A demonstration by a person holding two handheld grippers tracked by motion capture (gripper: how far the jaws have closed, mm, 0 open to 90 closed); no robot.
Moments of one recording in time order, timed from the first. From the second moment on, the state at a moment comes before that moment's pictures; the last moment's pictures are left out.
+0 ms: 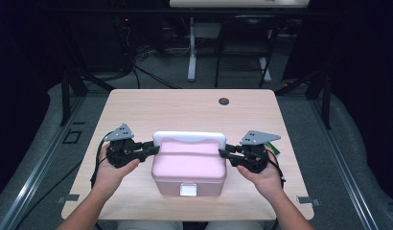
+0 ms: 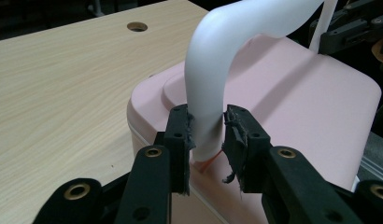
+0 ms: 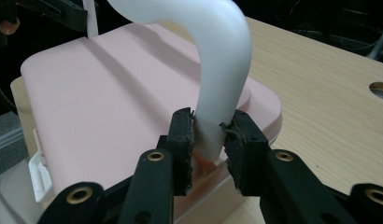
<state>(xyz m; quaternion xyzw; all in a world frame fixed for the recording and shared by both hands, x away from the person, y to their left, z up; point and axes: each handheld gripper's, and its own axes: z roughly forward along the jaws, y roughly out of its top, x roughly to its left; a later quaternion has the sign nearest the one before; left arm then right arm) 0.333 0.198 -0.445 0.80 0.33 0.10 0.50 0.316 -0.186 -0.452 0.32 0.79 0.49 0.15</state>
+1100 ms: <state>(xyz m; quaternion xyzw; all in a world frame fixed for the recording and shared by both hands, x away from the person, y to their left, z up) 0.322 0.198 -0.444 0.80 0.32 0.12 0.49 0.306 -0.183 -0.452 0.32 0.79 0.49 0.16</state>
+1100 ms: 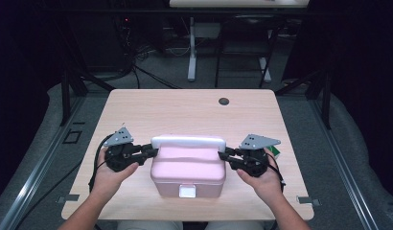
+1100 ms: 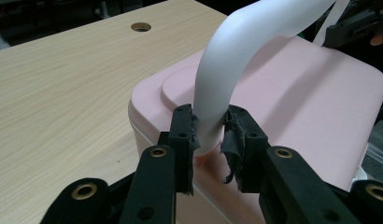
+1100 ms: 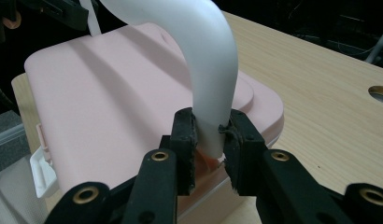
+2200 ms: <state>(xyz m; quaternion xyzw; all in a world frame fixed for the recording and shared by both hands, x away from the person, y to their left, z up) 0.330 0.199 -0.421 0.80 0.33 0.12 0.48 0.311 -0.181 -0.434 0.32 0.78 0.50 0.17</state>
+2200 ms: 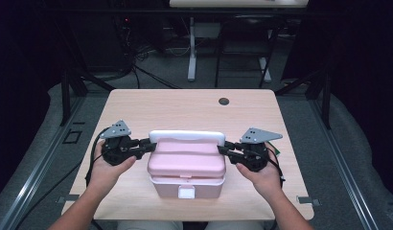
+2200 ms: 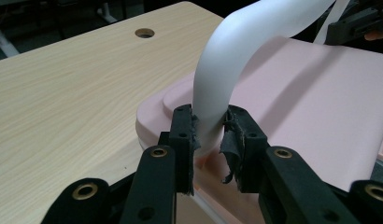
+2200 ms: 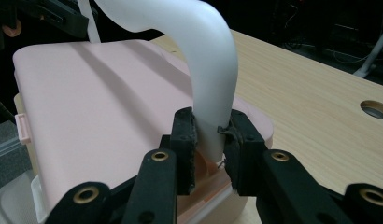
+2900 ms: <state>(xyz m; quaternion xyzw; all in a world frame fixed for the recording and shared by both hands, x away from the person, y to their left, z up) 0.338 0.200 -0.414 0.80 0.34 0.10 0.49 0.320 -0.181 -0.425 0.33 0.78 0.50 0.15</state>
